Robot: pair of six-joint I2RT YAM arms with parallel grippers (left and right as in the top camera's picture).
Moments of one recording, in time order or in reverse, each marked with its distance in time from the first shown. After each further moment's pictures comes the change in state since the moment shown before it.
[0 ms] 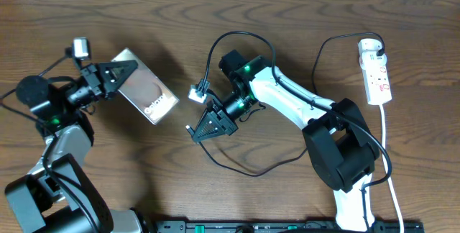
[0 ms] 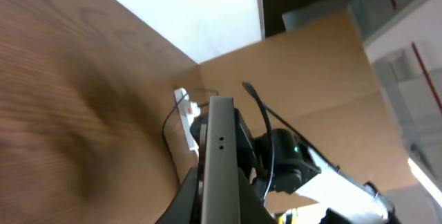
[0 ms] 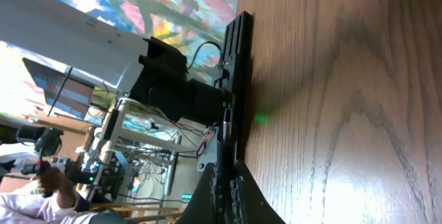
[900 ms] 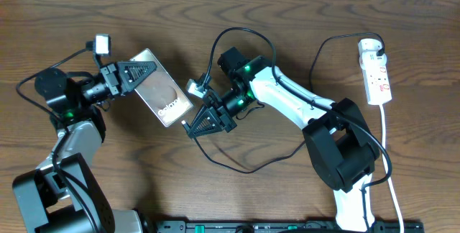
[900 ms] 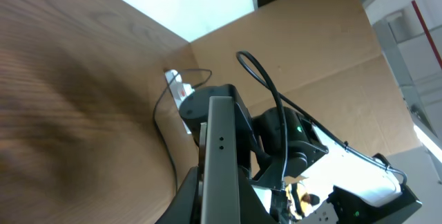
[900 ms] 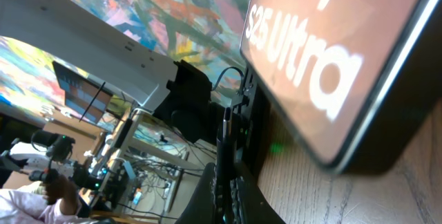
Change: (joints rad) left arm -0.113 0.000 0.000 0.000 0.000 0.076; right arm 0.000 0.000 0.000 0.073 -0.124 -0.004
